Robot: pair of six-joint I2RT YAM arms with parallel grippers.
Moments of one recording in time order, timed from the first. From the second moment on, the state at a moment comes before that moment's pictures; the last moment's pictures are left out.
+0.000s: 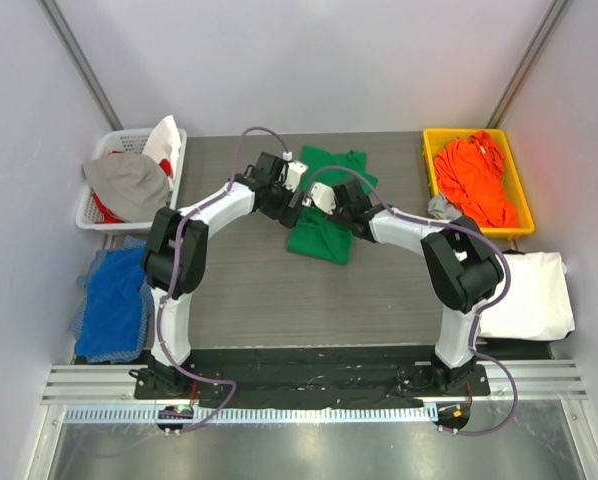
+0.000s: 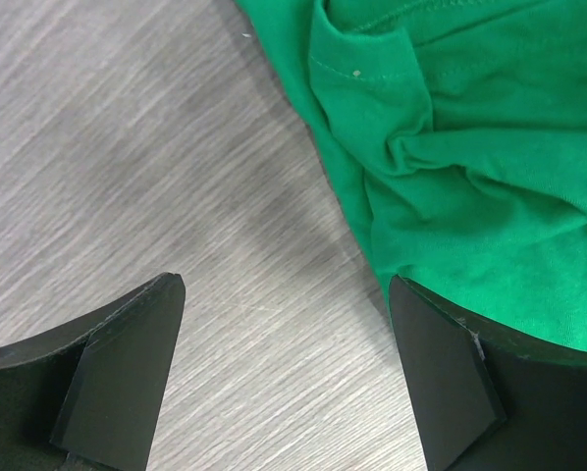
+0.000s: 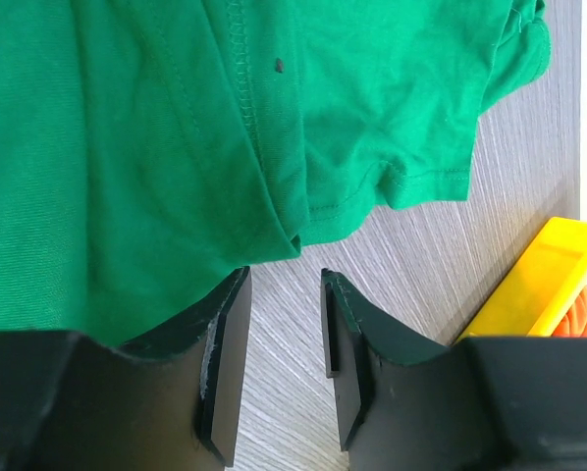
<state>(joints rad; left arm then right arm) -0.48 2.06 1.57 -0.44 0.11 0.15 0.53 1.88 1.18 -0.07 0.26 -0.74</state>
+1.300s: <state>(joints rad) -0.45 2.00 1.52 -0.40 0.08 0.17 0.53 1.99 1.24 -0.01 0.36 -0.79</state>
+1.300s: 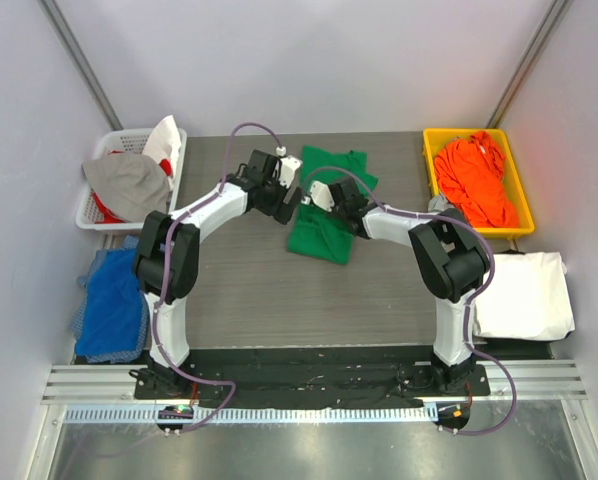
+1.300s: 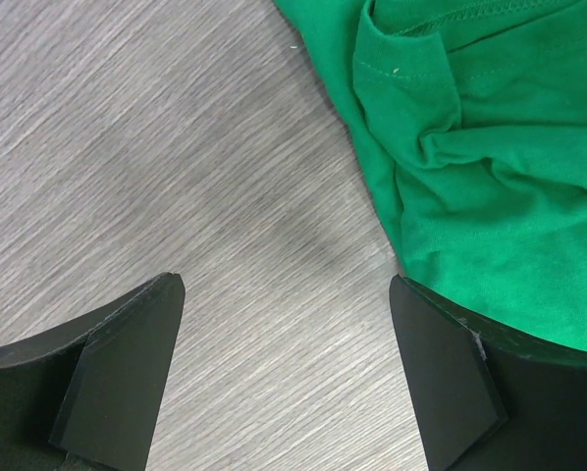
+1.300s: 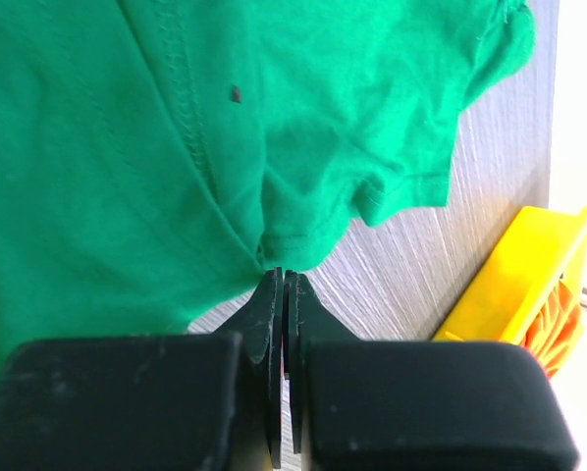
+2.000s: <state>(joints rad) -0.42 1.99 1.52 -0.40 0.08 0.19 0.44 1.94 1.34 -0.17 0.16 -0.58</state>
